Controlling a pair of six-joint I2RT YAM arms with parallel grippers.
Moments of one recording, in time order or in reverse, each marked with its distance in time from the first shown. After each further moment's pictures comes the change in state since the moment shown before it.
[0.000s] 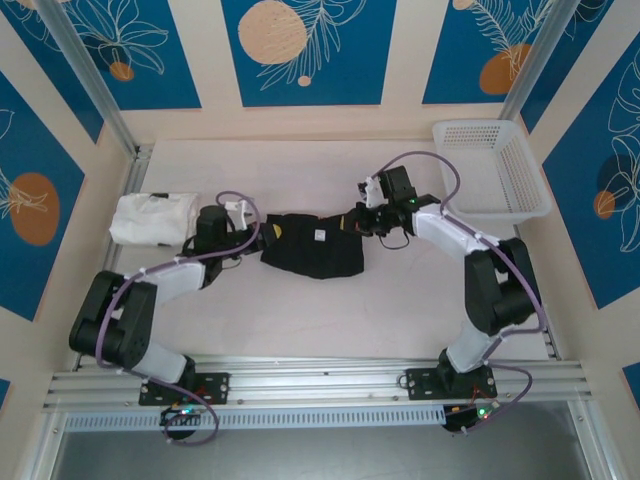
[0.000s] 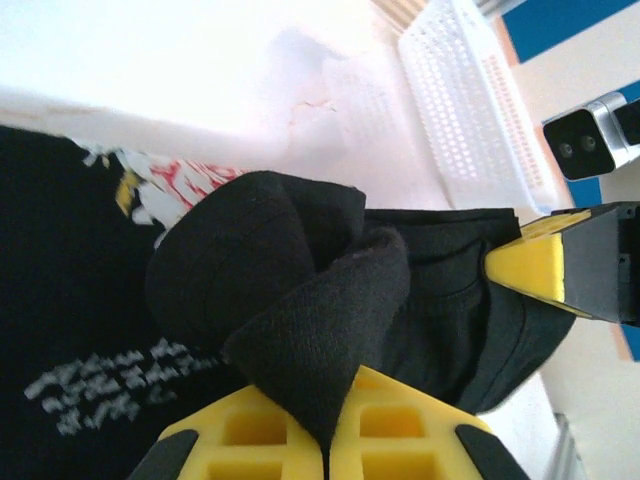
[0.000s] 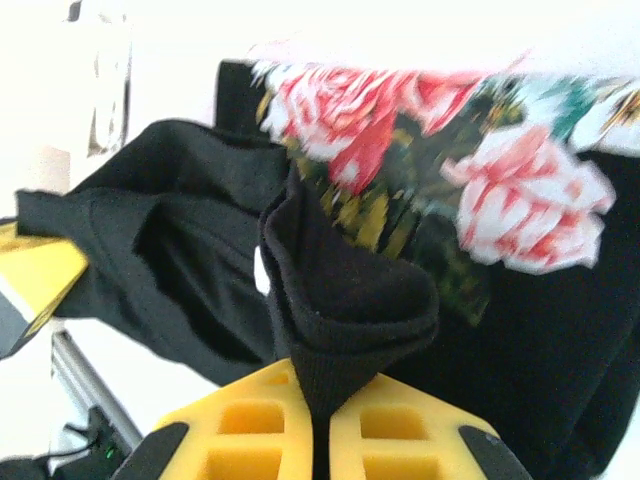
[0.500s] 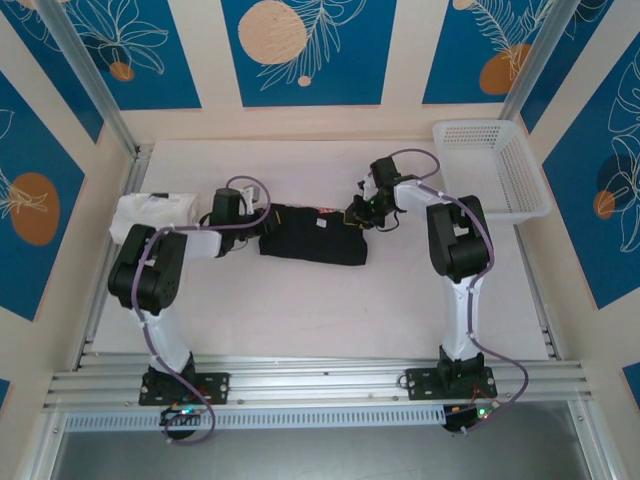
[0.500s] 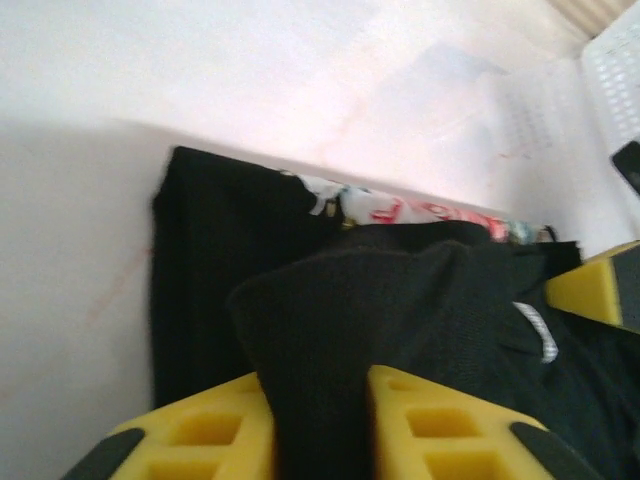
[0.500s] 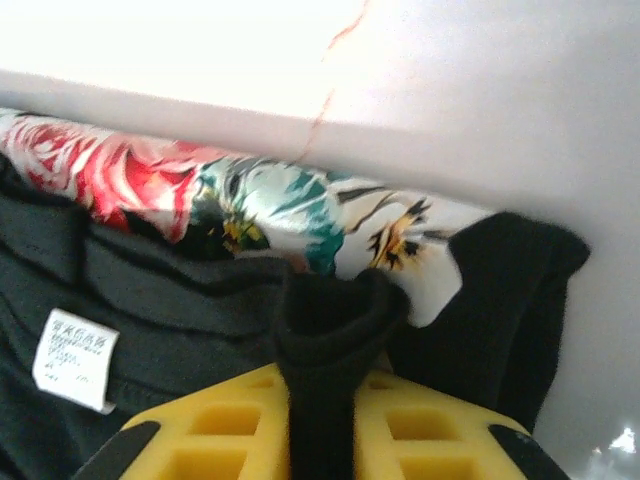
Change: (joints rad) left arm 0.049 0.373 0.288 -0.101 -0.153 0.153; right arm -0.079 0.456 0.360 -0.163 0.054 -0.067
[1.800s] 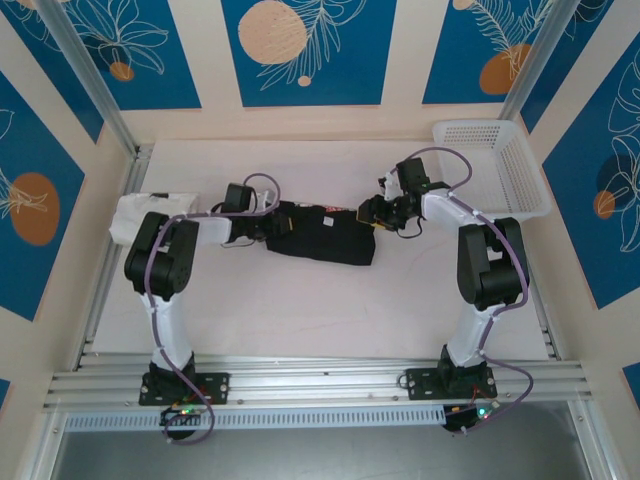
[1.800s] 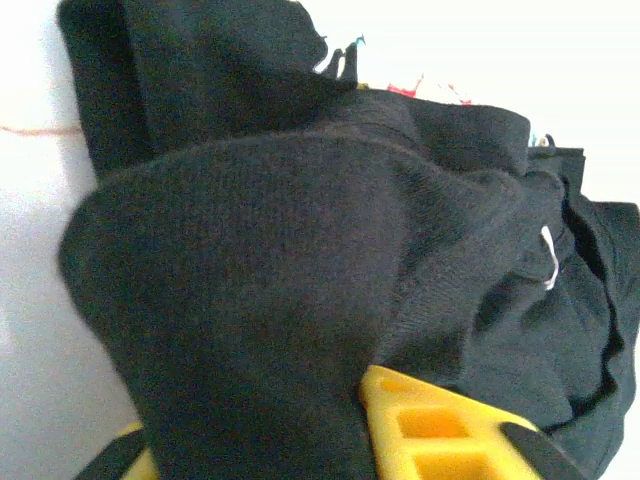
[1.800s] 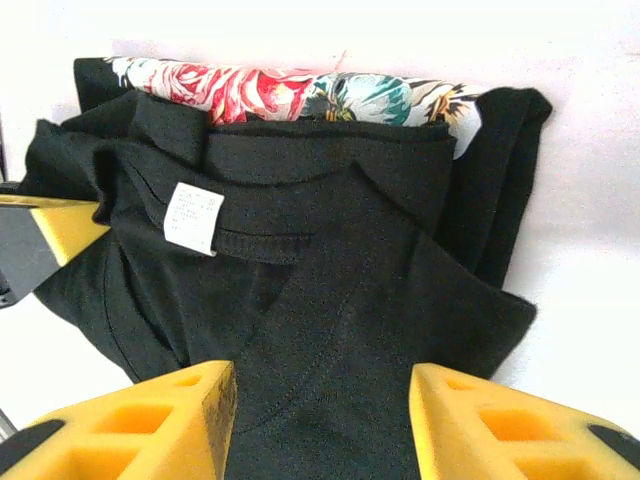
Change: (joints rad) left arm -0.038 0.127 0.171 -0.237 0.227 -0.008; right arm -0.068 -0.324 -0.276 0.063 -0.018 -0.053
